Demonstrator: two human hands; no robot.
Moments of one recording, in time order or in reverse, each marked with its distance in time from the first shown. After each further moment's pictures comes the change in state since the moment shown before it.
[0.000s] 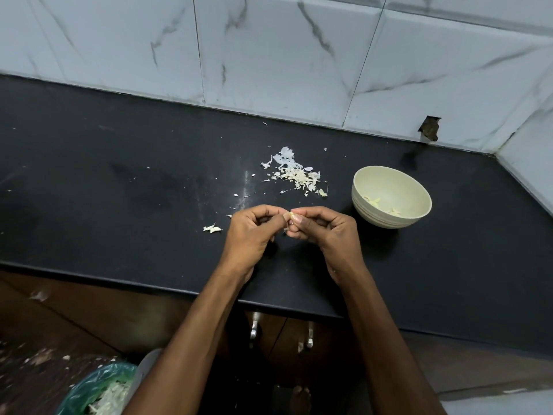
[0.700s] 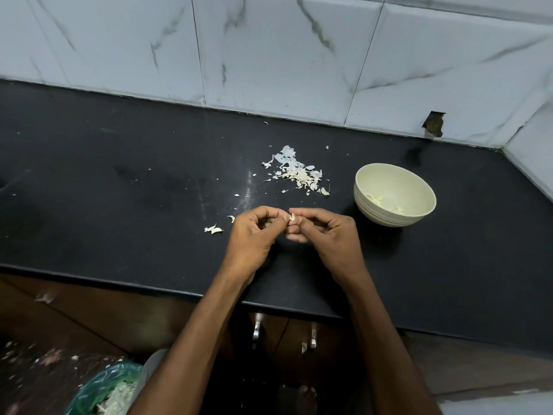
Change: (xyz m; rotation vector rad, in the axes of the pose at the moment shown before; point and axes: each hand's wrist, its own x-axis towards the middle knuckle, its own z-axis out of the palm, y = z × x) left_hand -0.004 -0.002 0.001 0.075 0.003 0.028; right_hand -0.003 0.004 0.001 -0.132 0.004 -0.020
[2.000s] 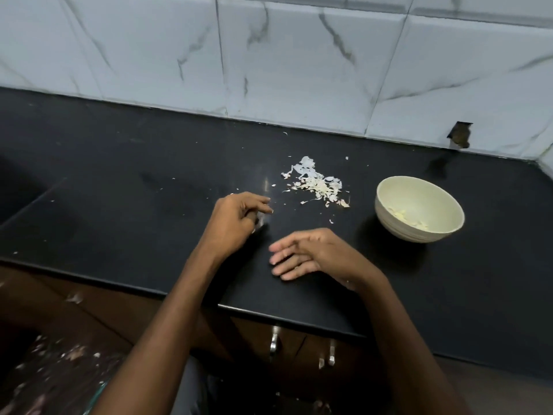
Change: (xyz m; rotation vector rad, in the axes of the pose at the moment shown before) left_hand 0.047 0.028 -0.073 0.732 -0.035 0.253; right_hand 0.020 -0.020 0.019 -0.088 -0.541 0.417
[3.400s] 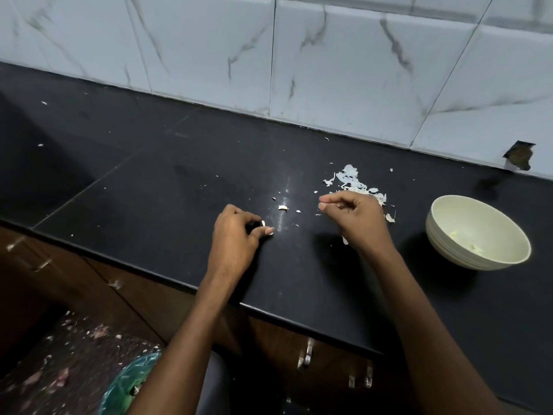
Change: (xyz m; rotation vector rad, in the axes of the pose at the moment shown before) left_hand -0.038 -0.040 -0.033 0.098 0.241 -0.324; right_hand 0.086 -0.011 -0.011 -0.385 0.610 -0.339
